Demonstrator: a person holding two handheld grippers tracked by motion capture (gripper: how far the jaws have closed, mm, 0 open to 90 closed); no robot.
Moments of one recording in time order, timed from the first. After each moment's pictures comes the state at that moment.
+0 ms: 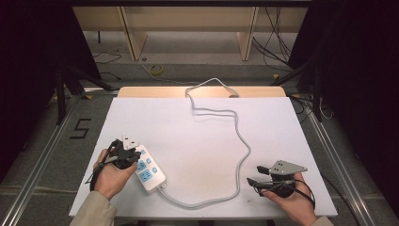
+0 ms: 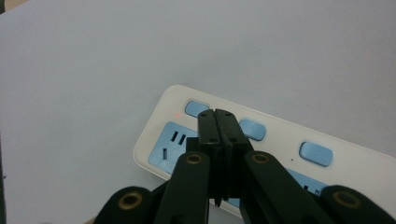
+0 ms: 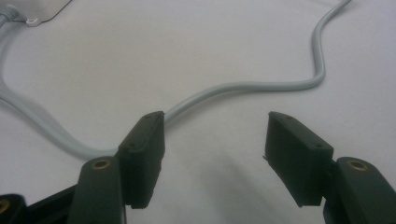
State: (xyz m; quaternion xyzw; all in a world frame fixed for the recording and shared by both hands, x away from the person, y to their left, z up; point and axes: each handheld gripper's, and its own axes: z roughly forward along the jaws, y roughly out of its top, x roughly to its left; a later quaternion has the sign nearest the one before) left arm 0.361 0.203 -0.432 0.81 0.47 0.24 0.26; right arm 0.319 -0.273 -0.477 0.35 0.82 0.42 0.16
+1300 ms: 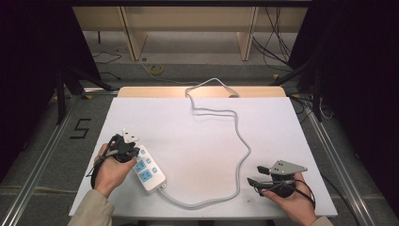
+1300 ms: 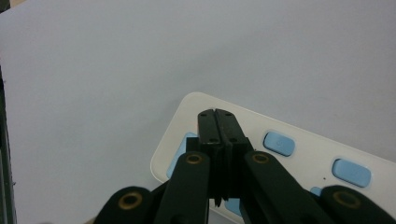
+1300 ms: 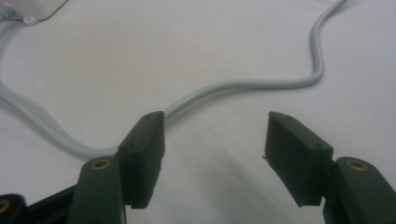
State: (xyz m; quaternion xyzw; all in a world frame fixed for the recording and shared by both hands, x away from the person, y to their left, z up) left arm 0.381 0.207 -0.434 0.81 0.48 0.24 0.25; right arm 0.320 -0.274 -0.478 0.35 0.82 0.42 0.16
